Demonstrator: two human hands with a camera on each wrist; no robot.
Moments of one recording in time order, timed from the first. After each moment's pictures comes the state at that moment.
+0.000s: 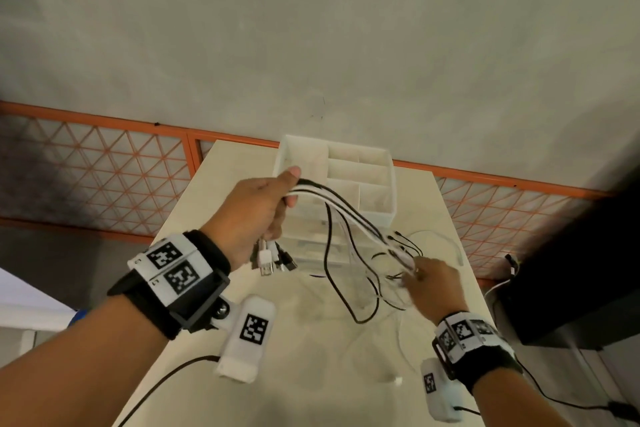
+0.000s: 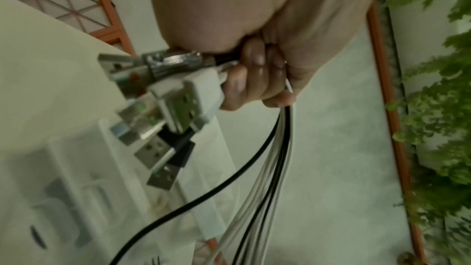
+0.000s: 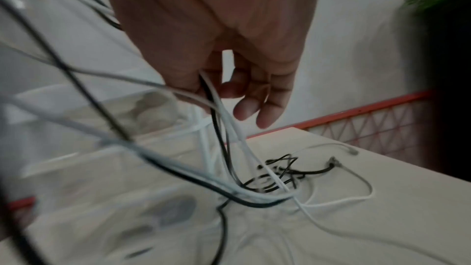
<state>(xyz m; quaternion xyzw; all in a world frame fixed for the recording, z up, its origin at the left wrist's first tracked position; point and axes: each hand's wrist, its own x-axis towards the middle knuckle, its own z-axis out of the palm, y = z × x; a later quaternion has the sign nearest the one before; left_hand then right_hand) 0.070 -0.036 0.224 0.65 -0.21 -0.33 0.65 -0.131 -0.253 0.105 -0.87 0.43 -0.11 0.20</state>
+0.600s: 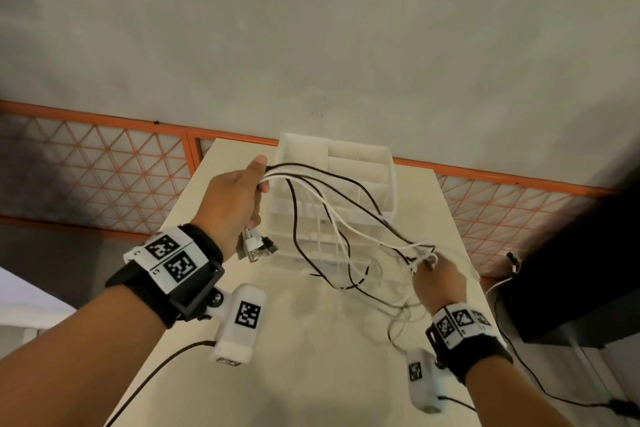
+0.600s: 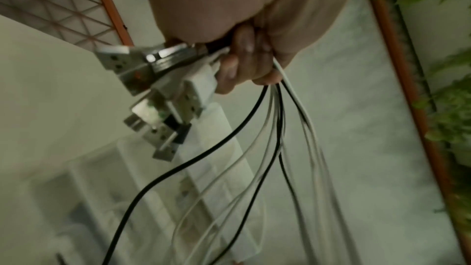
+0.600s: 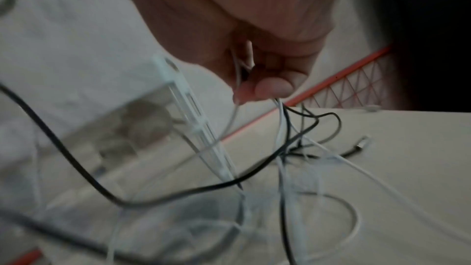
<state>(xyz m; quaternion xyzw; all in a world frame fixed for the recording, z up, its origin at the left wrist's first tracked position) 0.094 -0.040 0.212 0.67 -0.11 -0.24 0.69 -0.122 -0.274 0.081 -0.77 0.58 -0.13 0.25</state>
